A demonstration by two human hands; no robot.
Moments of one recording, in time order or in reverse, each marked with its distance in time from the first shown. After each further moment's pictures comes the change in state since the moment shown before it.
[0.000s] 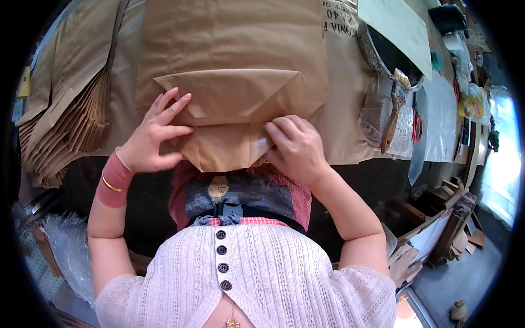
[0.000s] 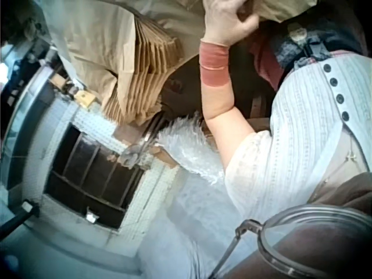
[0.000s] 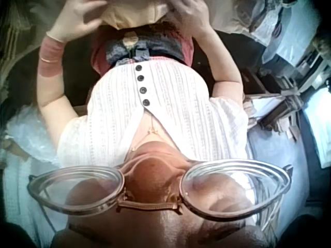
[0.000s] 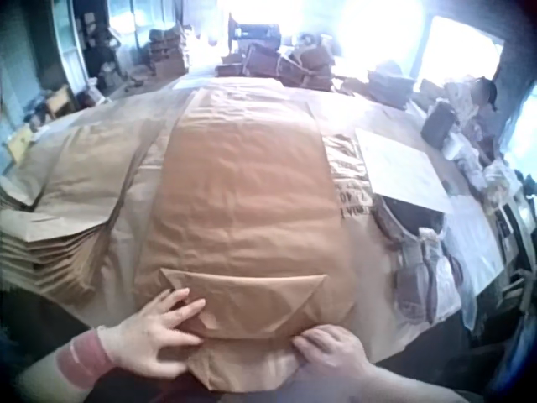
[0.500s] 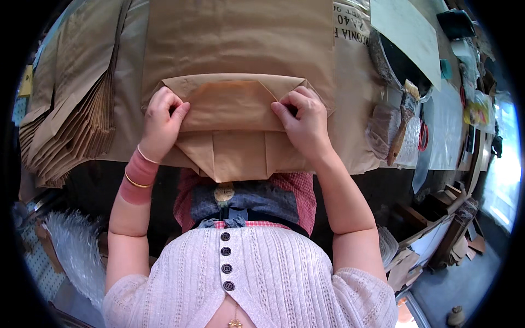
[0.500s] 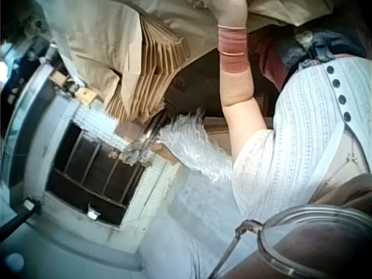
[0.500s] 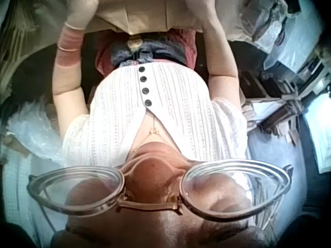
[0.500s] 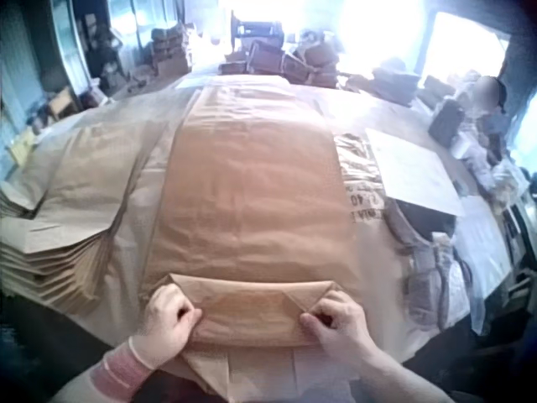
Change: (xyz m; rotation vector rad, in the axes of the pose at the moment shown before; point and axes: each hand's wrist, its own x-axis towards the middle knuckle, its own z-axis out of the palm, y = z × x) left_hand 0.033 -0.025 0.030 -0.093 0.545 -0.377; right_hand 0.050 0.030 0.016 0.316 0.097 0.498
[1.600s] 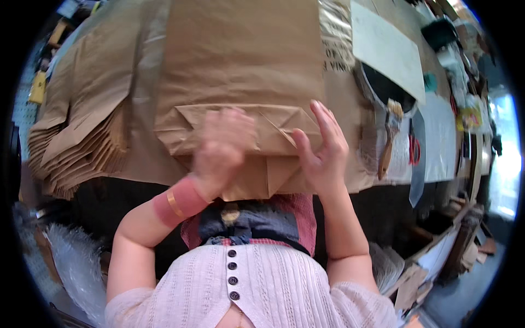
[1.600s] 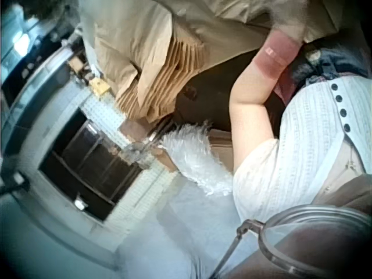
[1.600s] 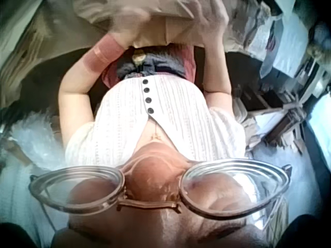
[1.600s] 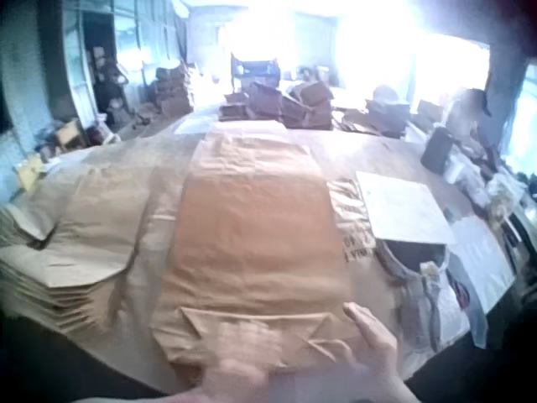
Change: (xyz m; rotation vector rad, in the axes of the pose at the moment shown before) left_hand -0.003 0.082 0.043 0.855 0.072 0.490; right_hand -0.016 -0.036 -0.044 -0.019 0.323 -0.177
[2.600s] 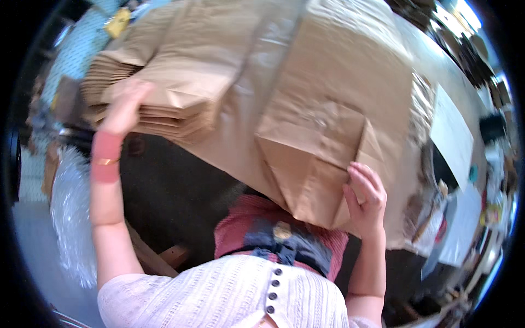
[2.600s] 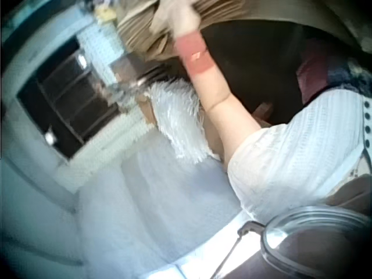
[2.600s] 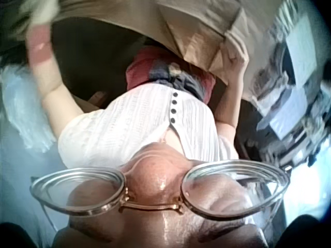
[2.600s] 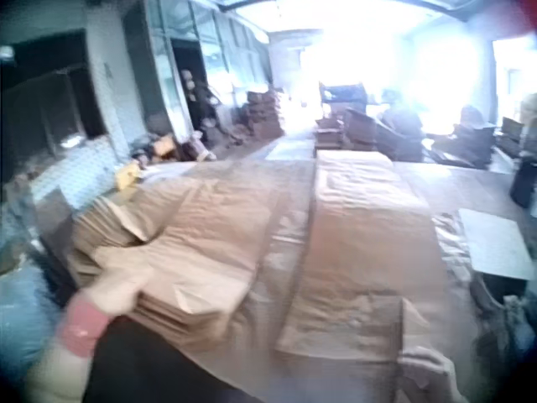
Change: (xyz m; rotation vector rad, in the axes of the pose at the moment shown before) left_hand -0.150 -0.299 -0.129 0.112 -0.376 -0.435; right_hand -0.003 -0.017 0.021 0.117 -0.332 -0.212
